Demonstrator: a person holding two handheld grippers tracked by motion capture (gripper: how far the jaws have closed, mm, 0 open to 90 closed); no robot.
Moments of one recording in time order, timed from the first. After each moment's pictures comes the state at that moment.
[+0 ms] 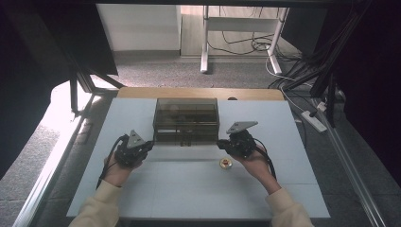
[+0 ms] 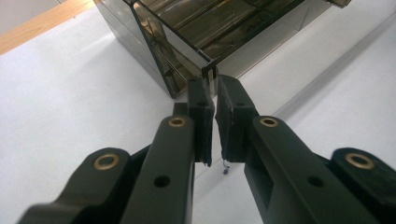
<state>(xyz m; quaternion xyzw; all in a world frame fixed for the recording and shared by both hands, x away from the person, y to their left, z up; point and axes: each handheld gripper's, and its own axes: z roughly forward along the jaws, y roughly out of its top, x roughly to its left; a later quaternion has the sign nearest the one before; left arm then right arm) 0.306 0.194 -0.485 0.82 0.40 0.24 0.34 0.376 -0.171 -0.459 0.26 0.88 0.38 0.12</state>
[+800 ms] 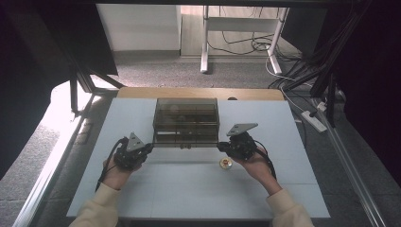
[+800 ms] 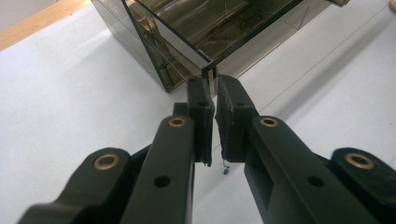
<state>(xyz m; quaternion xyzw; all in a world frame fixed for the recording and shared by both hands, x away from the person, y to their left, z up) 0.297 0.193 -0.485 0.82 0.40 0.24 0.34 0.369 -0.172 -0.459 0.26 0.88 0.38 0.12</state>
